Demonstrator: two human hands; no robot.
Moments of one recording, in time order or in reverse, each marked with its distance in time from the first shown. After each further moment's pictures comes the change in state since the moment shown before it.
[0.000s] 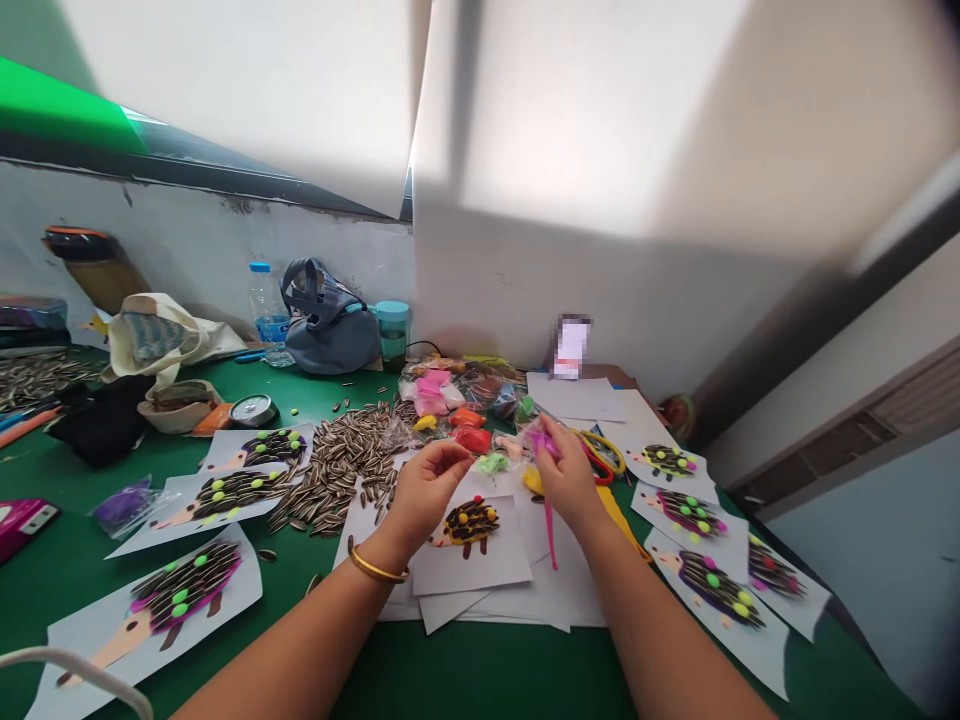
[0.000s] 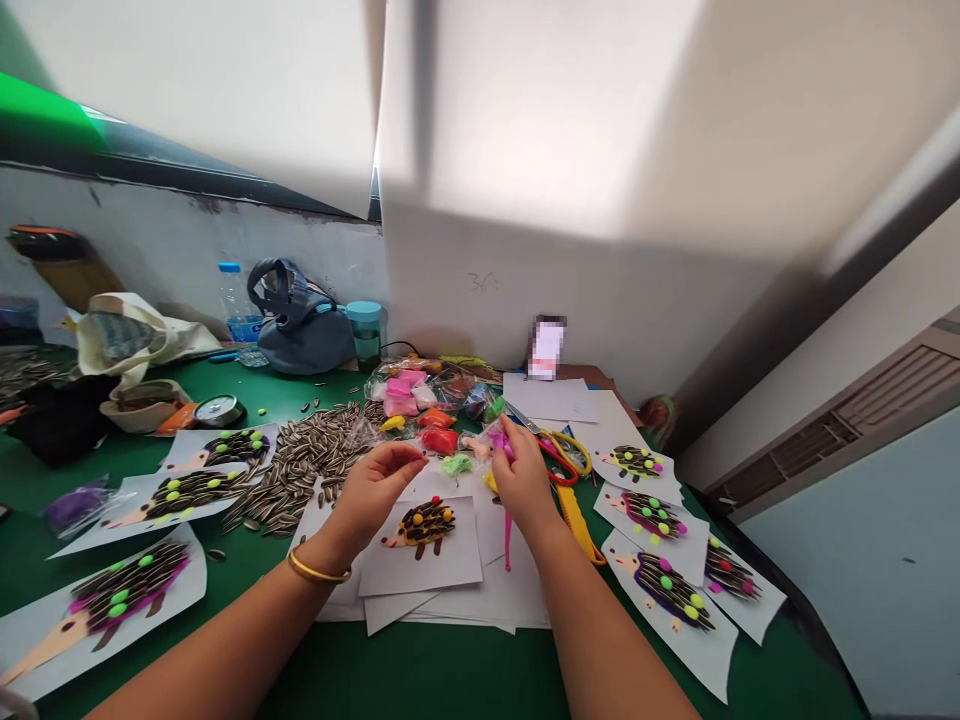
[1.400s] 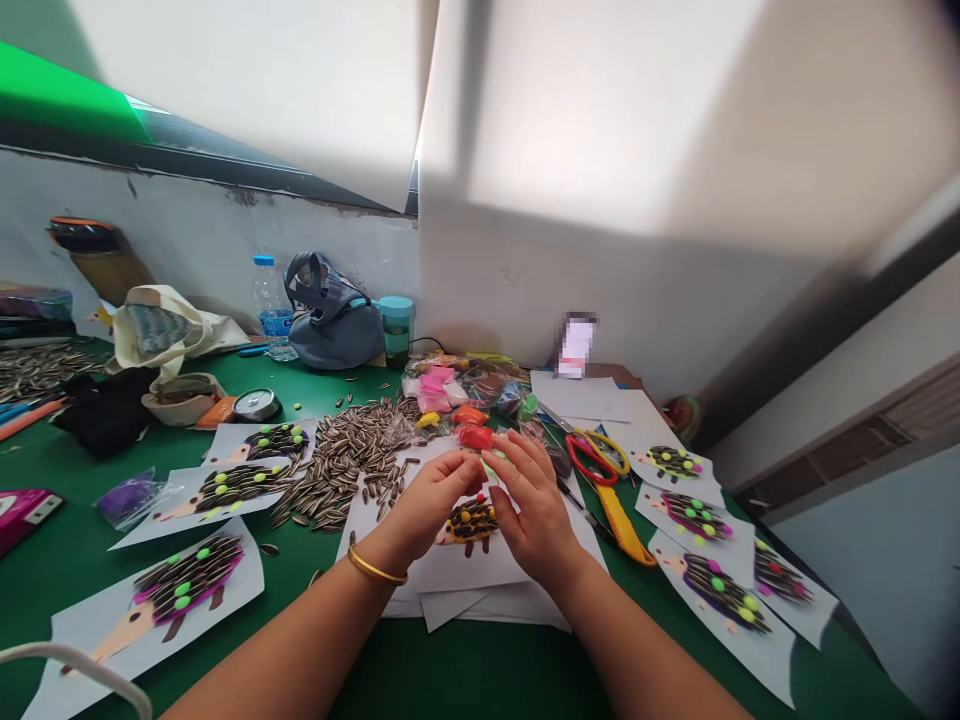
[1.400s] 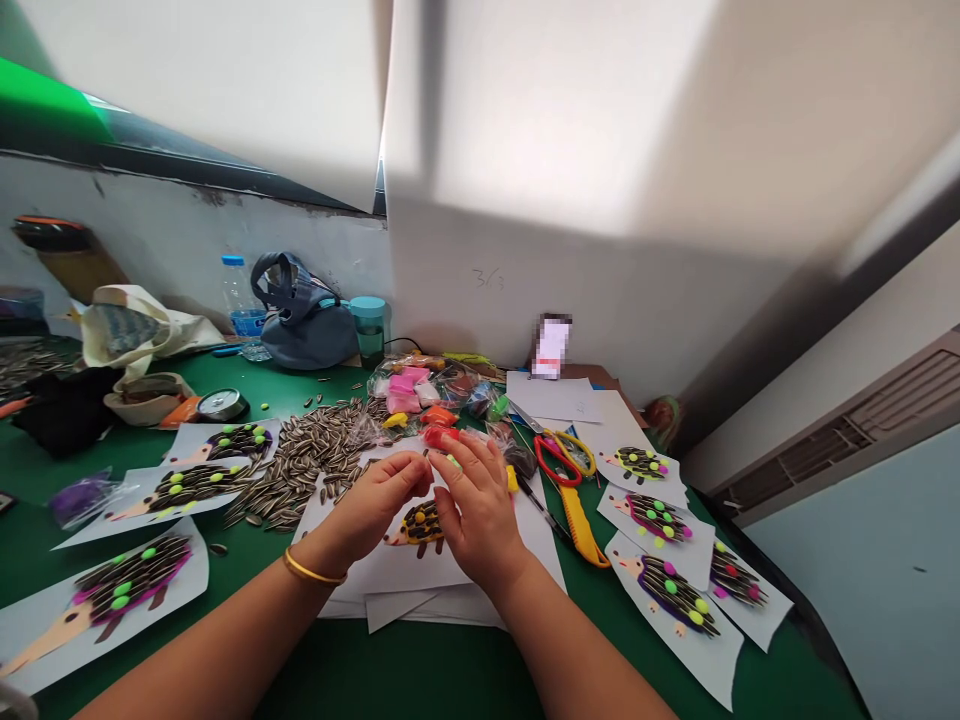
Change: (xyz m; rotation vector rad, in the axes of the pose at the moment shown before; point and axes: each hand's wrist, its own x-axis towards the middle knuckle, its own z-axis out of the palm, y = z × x) left_hand -0.009 0.017 0.000 -0.265 -0.276 -0.191; right_hand -0.038 -0.063 0.009 -0.137 -0.124 -0.454
